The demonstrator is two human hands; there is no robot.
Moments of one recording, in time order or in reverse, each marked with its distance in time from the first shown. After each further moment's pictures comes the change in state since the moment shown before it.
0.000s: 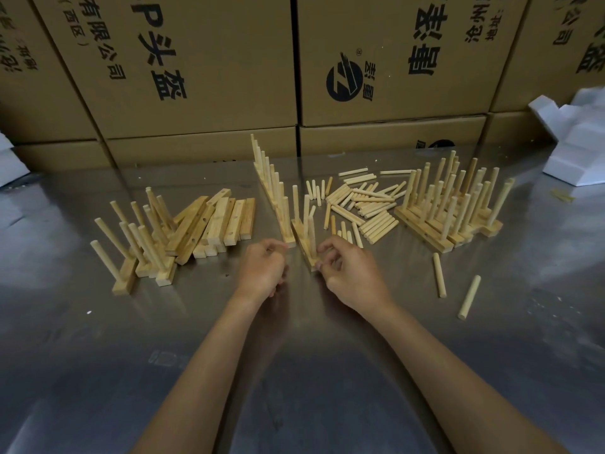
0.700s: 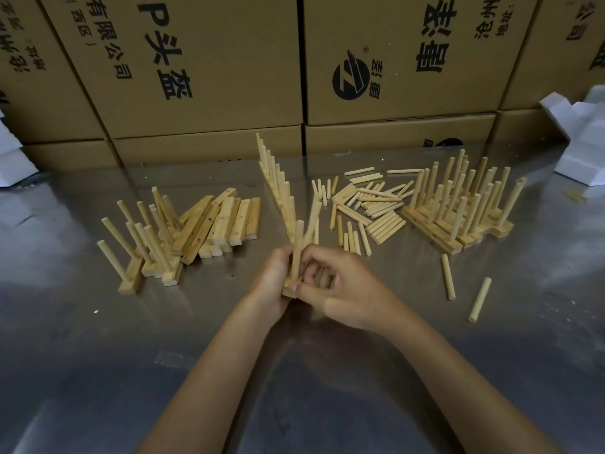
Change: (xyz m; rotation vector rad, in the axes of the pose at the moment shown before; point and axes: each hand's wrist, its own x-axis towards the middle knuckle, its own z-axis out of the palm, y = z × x) left_hand -0.013 0.003 0.008 -0.518 -0.184 -0.247; right_hand -0.024 -0.039 -0.010 0.219 -0.268 -0.203
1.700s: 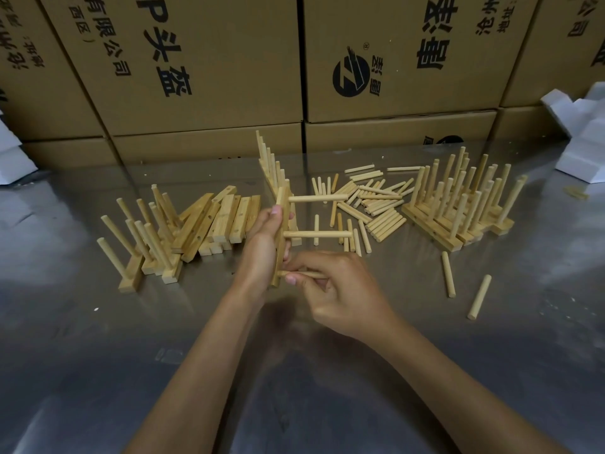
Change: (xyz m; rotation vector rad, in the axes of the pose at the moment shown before) left_hand 0.001 0.021 -0.013 0.014 -0.023 0.330; right_hand -0.003 -0.003 0.012 -0.217 0.206 -0.256
